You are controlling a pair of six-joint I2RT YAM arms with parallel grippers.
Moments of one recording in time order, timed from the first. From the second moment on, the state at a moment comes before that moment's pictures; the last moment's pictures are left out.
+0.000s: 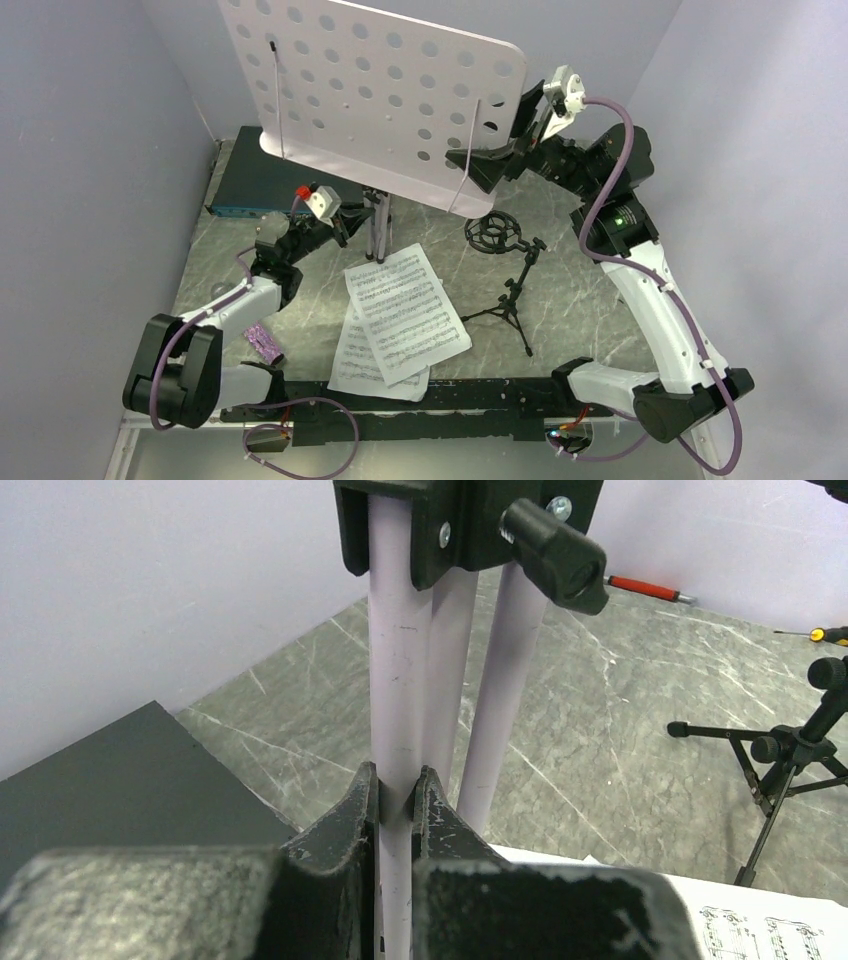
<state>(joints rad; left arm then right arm) -0.26 1.26 0.54 0.88 0.64 -0.03 0.41 1.17 1.46 0.06 -0.73 0.19</state>
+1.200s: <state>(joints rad) -0.26 1.20 0.56 0.71 0.51 -0.08 0.41 1.08 1.29 -0.04 -0.55 0.13</state>
